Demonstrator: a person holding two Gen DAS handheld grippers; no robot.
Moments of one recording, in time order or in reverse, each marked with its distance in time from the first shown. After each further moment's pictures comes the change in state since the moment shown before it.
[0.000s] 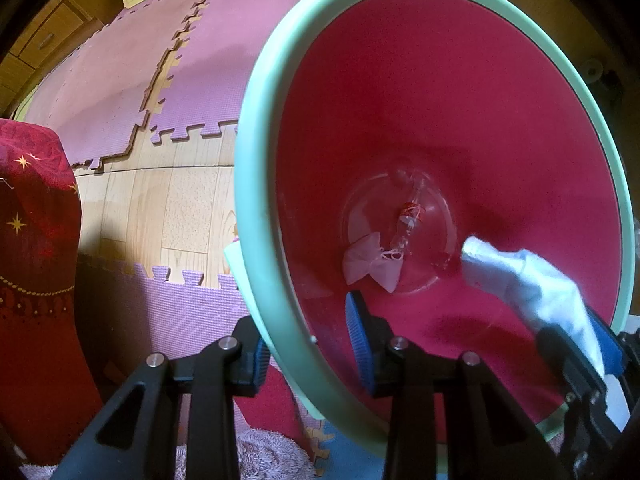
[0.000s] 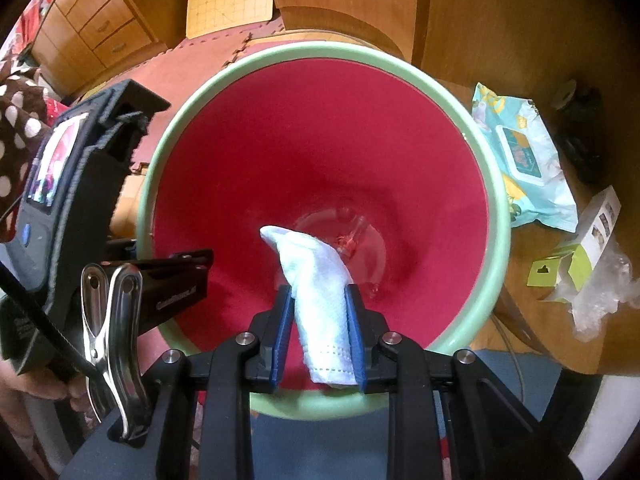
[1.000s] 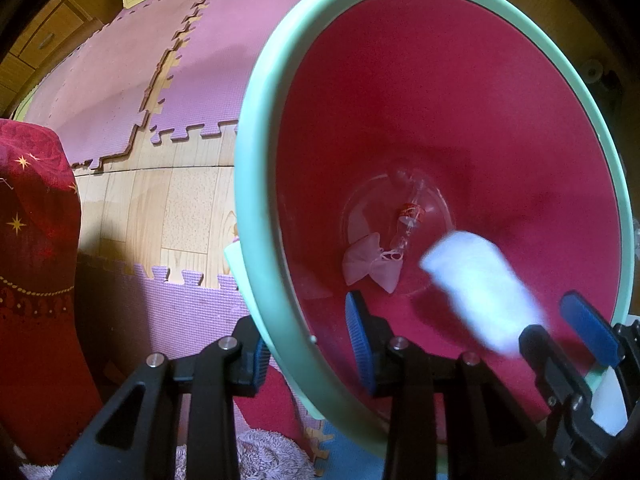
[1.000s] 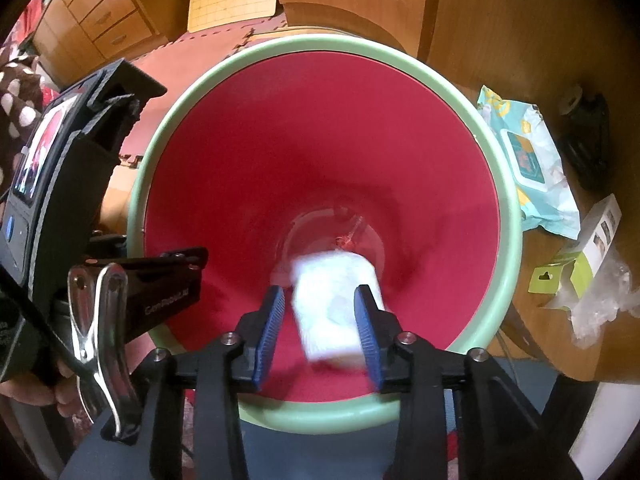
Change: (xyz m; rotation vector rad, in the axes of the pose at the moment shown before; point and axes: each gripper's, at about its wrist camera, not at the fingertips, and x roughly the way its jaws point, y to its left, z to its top) left arm -0.001 0.002 0.002 0.002 -0.001 0.002; right arm 0.007 0.005 0.000 -0.026 0.000 -0.020
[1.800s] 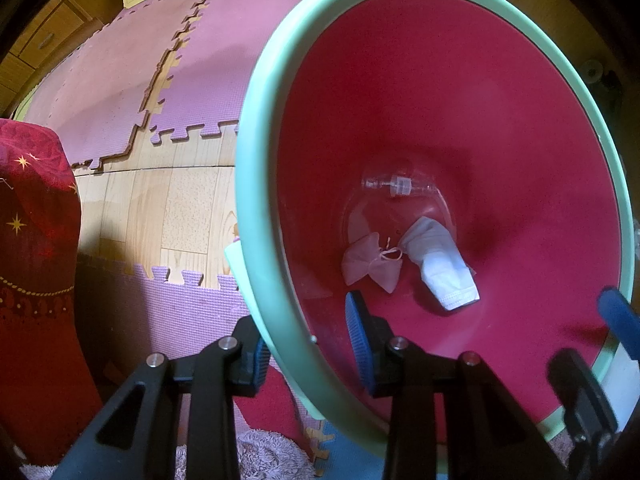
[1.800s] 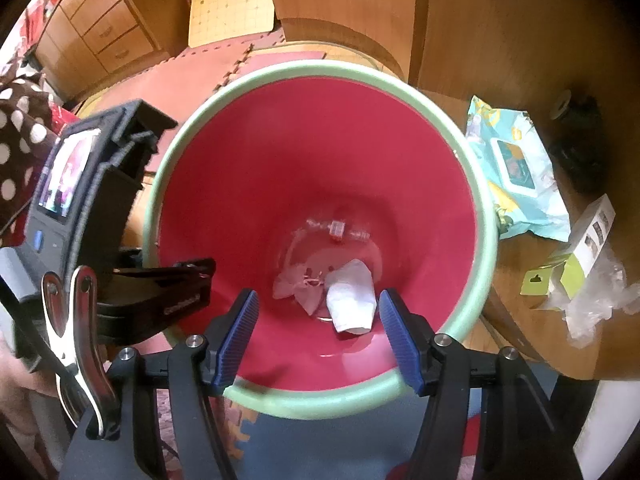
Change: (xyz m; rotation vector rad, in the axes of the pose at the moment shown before) left arm 0.000 0.000 0.001 -0.002 0.000 -0.003; right arm -0.022 -0.005 0.000 0.020 -0.050 0.014
